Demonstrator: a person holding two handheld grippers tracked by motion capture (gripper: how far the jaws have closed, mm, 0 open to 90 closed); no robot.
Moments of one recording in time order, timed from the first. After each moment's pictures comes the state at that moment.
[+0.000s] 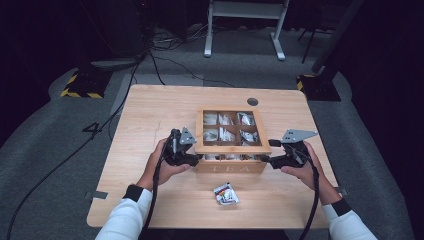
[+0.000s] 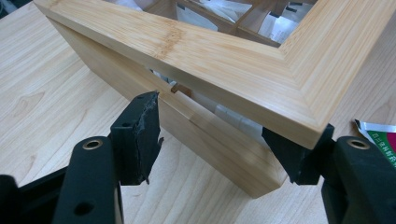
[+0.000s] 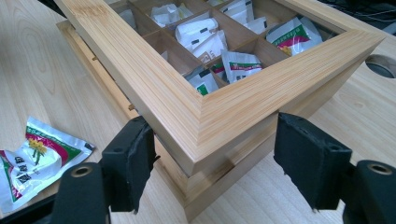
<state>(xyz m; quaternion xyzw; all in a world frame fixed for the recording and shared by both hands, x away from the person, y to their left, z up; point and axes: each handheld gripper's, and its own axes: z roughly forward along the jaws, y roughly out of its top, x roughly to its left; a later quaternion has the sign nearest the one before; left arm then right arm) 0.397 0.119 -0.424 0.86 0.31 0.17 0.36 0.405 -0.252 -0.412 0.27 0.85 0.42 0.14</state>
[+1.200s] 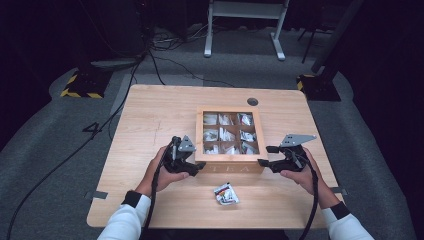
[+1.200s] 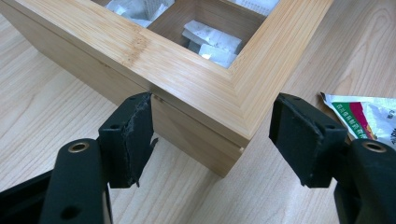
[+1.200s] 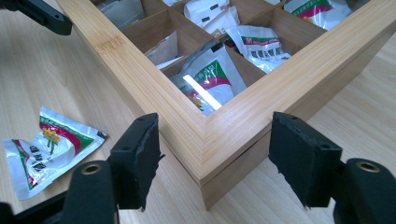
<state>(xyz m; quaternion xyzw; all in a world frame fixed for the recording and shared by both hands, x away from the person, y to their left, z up) 0.387 0.120 -0.442 0.88 0.29 0.12 0.37 0.403 -0.257 -0.432 0.29 0.85 0.43 0.10</state>
